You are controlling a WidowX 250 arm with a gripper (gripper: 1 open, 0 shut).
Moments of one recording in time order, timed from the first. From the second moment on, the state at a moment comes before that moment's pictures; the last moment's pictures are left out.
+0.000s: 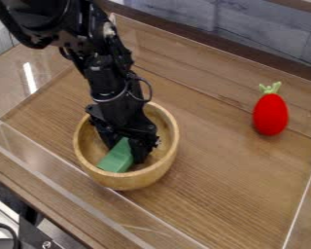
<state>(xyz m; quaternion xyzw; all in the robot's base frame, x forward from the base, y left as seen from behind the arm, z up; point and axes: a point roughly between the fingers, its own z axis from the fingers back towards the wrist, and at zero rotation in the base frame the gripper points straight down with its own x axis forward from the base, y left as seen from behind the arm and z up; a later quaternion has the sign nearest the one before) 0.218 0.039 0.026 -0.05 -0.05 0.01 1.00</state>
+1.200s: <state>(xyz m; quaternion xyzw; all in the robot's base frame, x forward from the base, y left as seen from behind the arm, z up) 0.207 0.044 0.054 -0.08 -0.03 -0.03 1.00</state>
